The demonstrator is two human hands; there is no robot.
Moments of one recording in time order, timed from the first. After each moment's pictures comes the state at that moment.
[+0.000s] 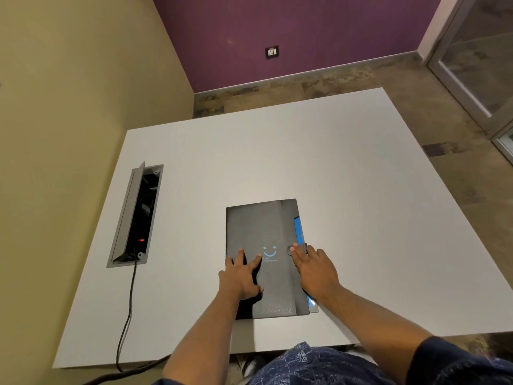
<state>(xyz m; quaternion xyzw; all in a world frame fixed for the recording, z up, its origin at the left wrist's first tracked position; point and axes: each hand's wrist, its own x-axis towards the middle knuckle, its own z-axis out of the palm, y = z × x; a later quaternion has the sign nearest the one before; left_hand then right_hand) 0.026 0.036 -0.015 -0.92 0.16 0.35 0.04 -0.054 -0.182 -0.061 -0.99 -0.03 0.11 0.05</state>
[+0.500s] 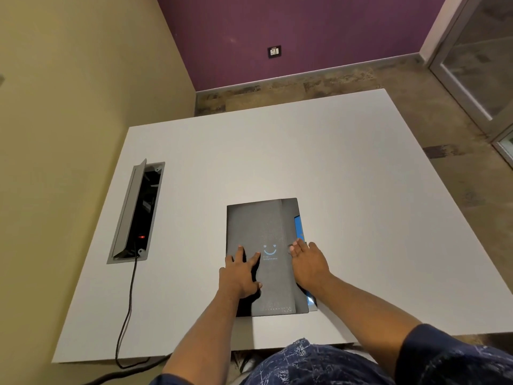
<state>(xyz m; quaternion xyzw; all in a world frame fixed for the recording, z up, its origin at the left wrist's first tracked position) 0.023 0.039 -0.016 -0.93 0.17 0.32 0.03 -0.029 -0.170 -0.043 -0.97 -0.08 0.21 -0.08</state>
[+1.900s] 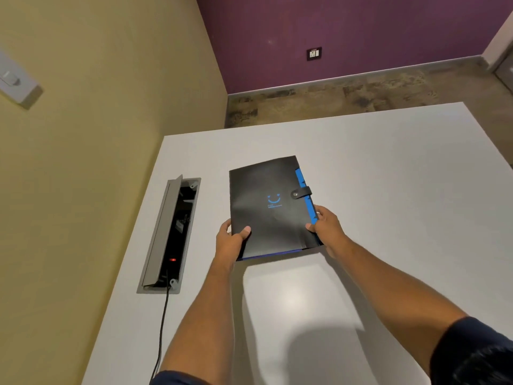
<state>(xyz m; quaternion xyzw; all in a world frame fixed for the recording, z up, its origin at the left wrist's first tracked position) 0.232 0.112 0.001 -0.75 -0.24 0.17 -0.60 0.198 -0.146 -0.018 -0.68 0.29 0.10 0.67</state>
